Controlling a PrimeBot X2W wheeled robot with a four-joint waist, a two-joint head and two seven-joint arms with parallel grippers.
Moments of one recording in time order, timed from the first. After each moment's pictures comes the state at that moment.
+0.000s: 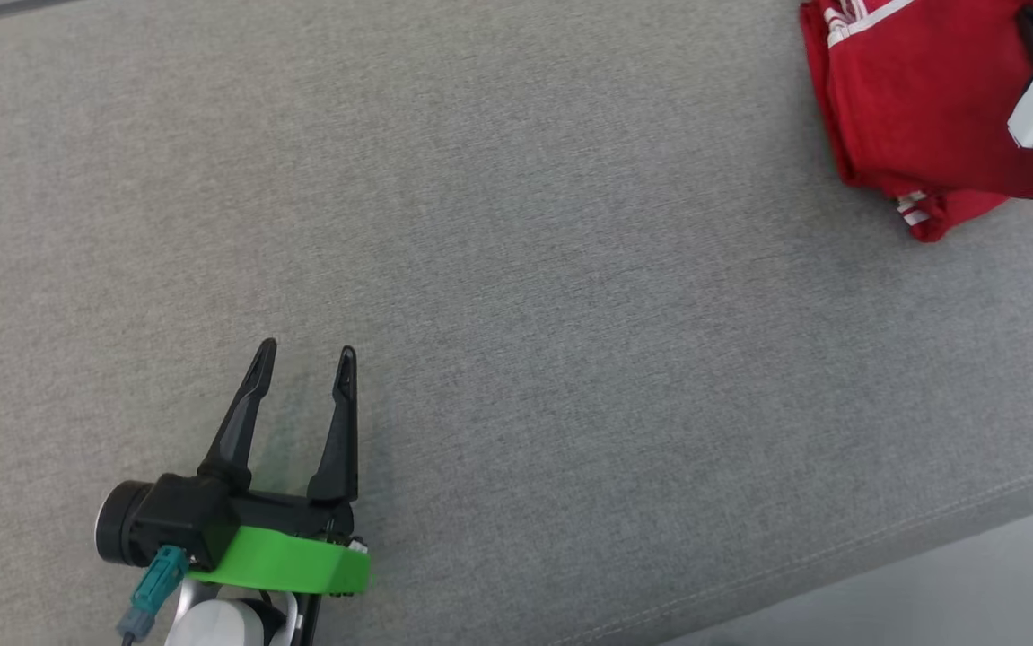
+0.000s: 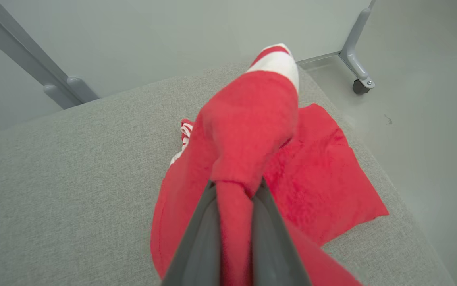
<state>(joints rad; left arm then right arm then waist) -0.07 0.05 -0.16 0.02 -0.20 -0.13 -0.26 -0.91 -0.29 -0.18 0.53 0.26 0.13 0.55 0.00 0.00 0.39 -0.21</state>
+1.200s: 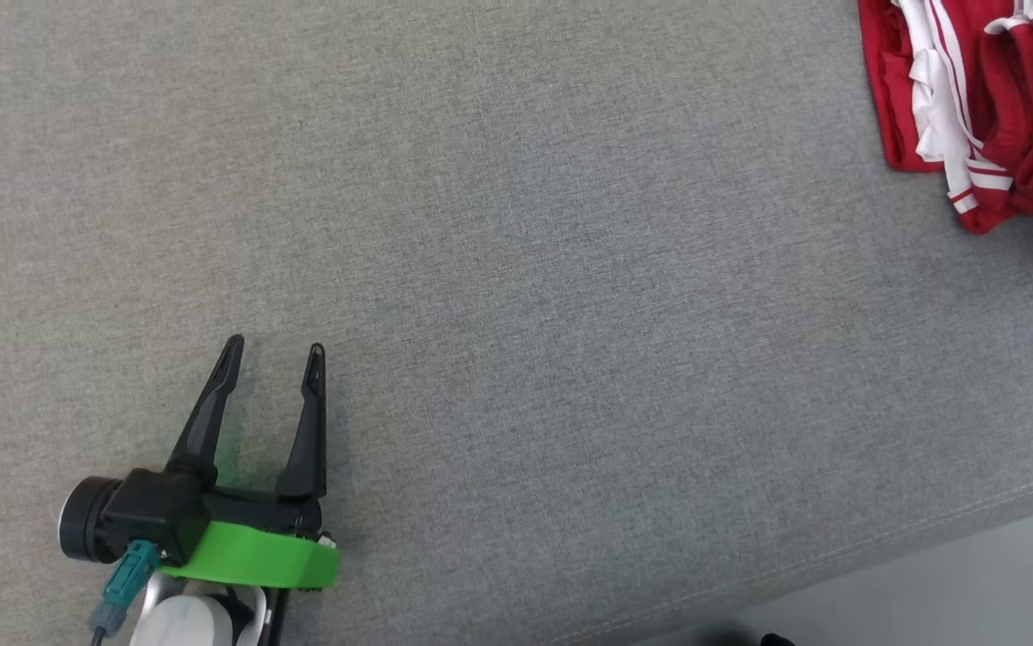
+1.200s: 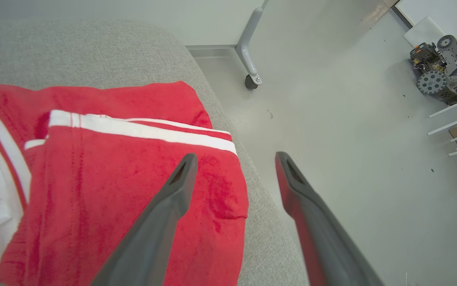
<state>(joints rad) -0.08 0.10 -0.14 0.03 -0.20 -0.13 -0.26 -0.87 -0.41 -0.37 0.59 -0.13 0.13 0.44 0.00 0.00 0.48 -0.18</state>
